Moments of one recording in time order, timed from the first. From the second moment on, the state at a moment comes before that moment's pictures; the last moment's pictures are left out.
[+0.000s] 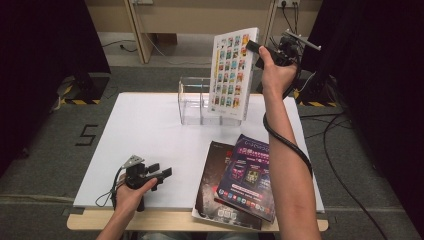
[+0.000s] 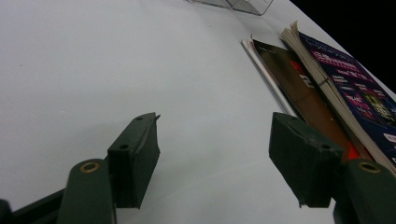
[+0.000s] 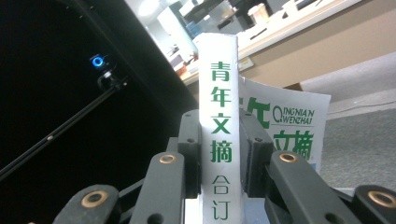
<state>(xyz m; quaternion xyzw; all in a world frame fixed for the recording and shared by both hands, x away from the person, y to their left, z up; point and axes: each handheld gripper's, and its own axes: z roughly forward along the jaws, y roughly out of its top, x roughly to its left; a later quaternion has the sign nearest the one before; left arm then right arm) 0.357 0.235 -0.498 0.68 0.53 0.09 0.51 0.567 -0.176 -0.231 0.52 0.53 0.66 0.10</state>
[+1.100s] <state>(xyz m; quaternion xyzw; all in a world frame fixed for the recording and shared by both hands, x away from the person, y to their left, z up) 0.357 0.235 -0.500 0.68 0.53 0.09 0.51 0.570 -0.218 -0.235 0.56 0.51 0.62 0.21</state>
